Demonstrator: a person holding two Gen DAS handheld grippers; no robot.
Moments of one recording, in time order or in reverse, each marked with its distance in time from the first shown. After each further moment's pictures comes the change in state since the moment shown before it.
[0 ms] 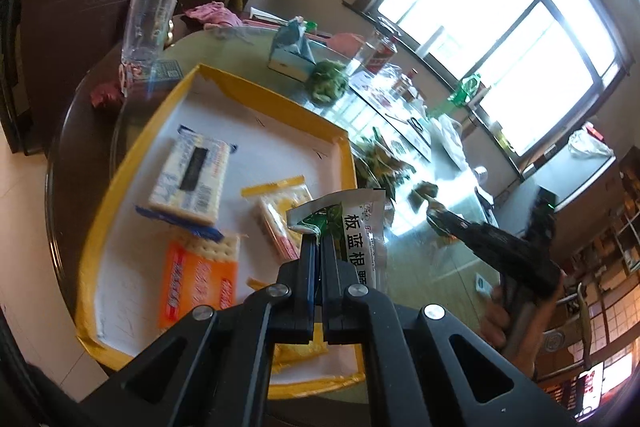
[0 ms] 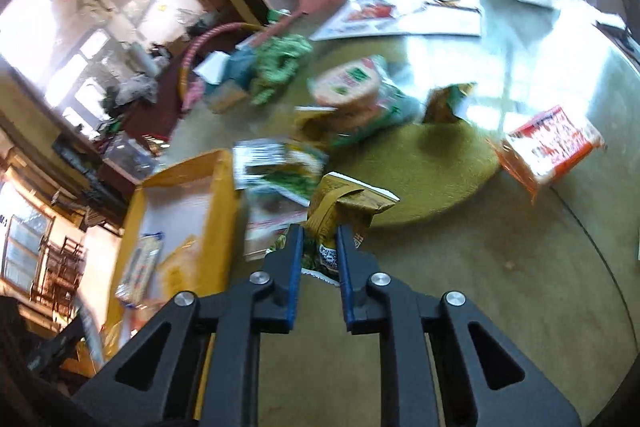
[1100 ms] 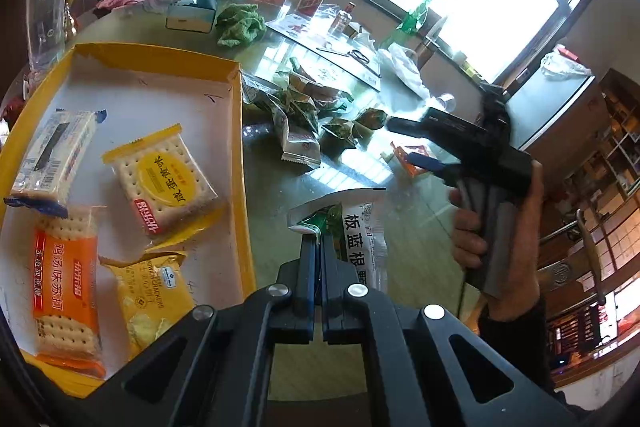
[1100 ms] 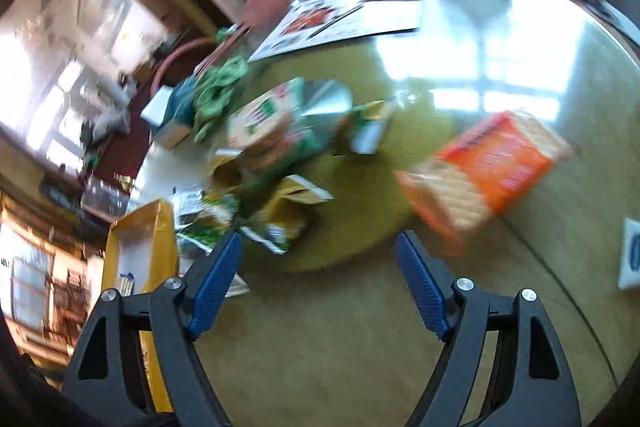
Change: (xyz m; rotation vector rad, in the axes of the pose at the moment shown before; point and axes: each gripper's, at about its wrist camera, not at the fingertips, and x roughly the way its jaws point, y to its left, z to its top) left arm 0.063 -0.088 -0.042 0.197 0.152 -0.081; right arm 0.015 -0.084 0.038 0.124 0.036 -0.040
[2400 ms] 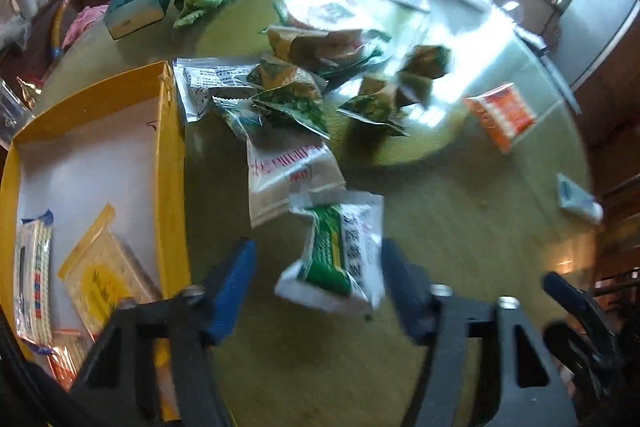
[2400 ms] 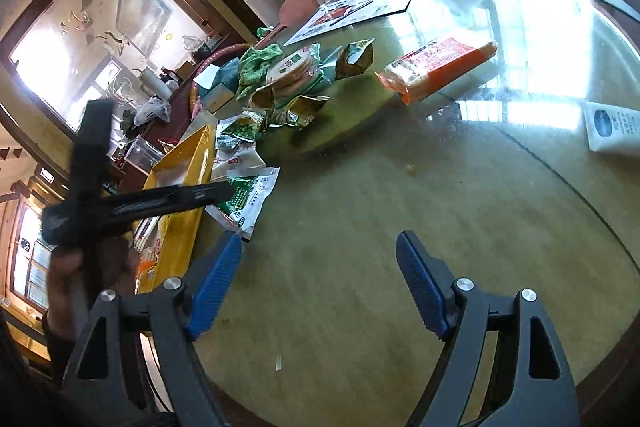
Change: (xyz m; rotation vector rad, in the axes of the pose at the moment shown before) left arm 0.143 -0.039 0.058 0.206 0.285 0.348; right arm -0.075 -0.036 -0.119 -0.031 -0.087 0.128
